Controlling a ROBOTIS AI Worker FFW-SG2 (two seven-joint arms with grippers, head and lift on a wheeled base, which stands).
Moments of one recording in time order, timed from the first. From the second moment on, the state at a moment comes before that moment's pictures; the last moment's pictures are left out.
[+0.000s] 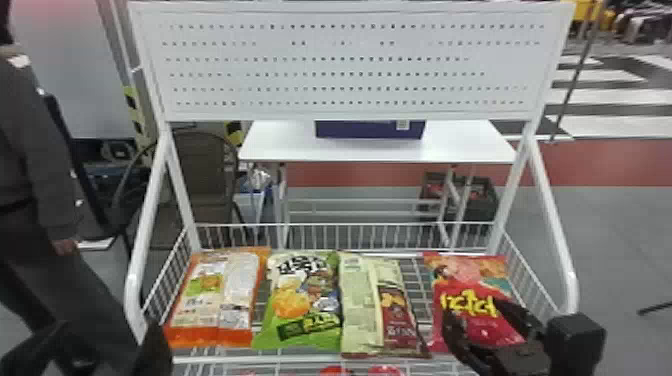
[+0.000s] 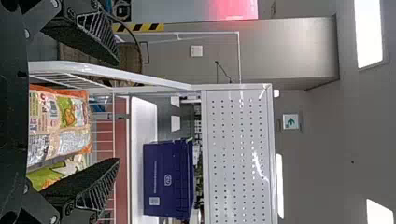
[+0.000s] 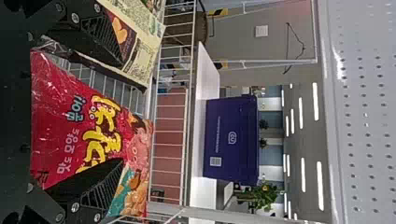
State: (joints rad) left arm 0.93 0.22 0.02 -2.54 0.09 -0.01 0.23; right arm 0.25 -0.35 0.16 -1.87 -0.31 0.17 -0.03
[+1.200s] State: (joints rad) left arm 0.90 0.24 0.04 -2.53 0.11 0.01 0.23; right arm 0.17 -0.33 0.15 -1.78 -0.31 0.32 -0.09
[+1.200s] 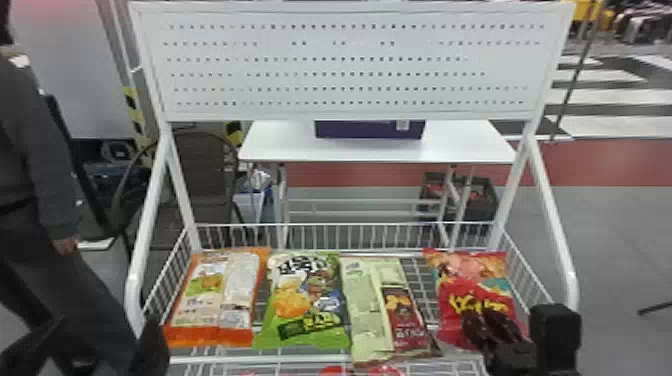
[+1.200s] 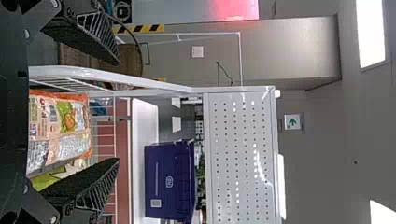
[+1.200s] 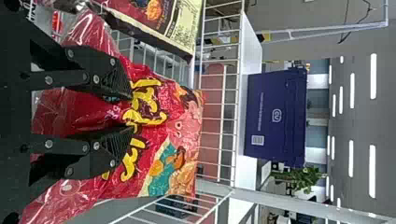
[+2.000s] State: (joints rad) left arm 0.90 0.23 0.05 -2.53 0.11 0.03 0.23; right arm 0.49 -0.46 -0.01 -2.24 -0.48 0.21 -0.08
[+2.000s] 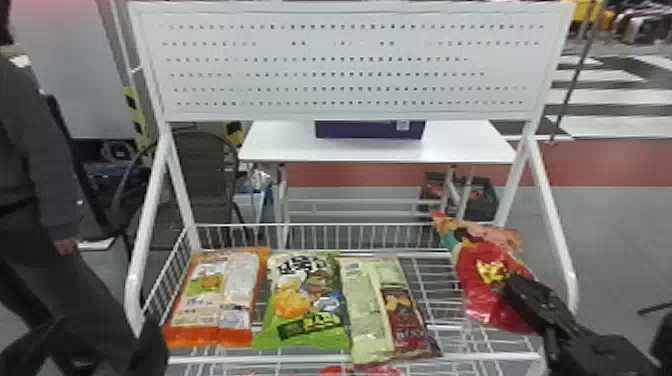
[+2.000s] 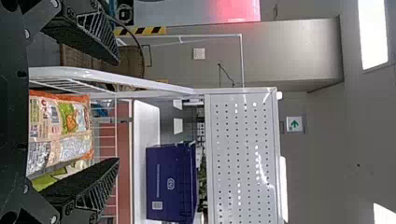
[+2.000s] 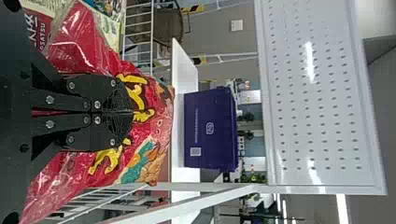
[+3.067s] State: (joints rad) left arm 0.90 0.25 0.07 -2.52 0.15 0.02 0.23; right arm 0.83 -0.50 -0.18 -2.39 -0.47 -0.01 -0.05
